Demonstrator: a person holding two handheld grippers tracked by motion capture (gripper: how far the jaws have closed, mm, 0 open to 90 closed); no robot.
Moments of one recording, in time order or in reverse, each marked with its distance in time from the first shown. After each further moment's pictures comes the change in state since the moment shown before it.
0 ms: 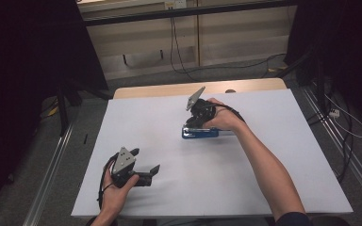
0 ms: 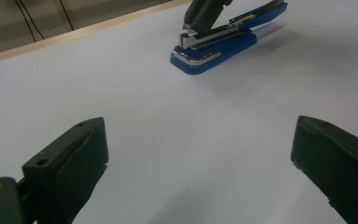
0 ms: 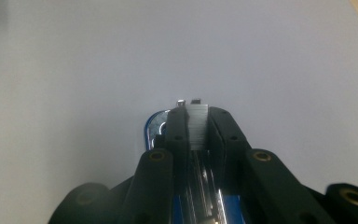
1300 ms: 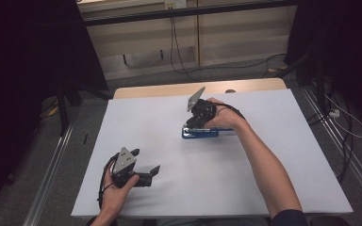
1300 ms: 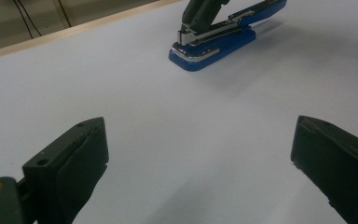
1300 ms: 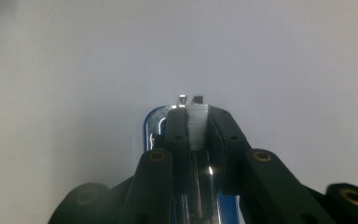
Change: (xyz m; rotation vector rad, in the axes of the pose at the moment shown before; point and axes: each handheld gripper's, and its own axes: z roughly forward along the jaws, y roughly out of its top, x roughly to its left) left arm 0.000 -0.001 0.001 0.008 -0.006 0.001; right arm -0.006 -0.003 0.003 0.000 0.040 -0.063
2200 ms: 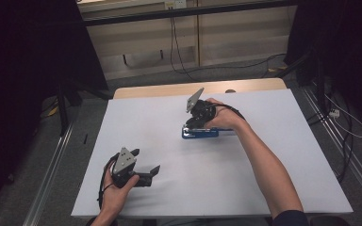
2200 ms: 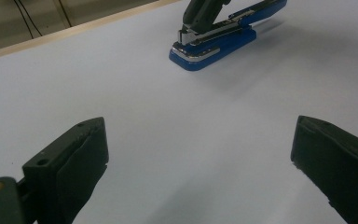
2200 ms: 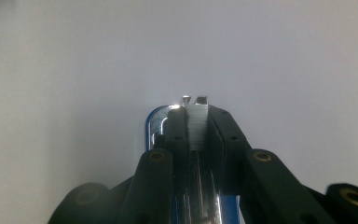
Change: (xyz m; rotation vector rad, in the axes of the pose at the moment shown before) left arm 0.000 0.000 0.000 0.001 0.003 0.002; right arm 0.003 0.002 0.000 0.016 -0.007 -0.008
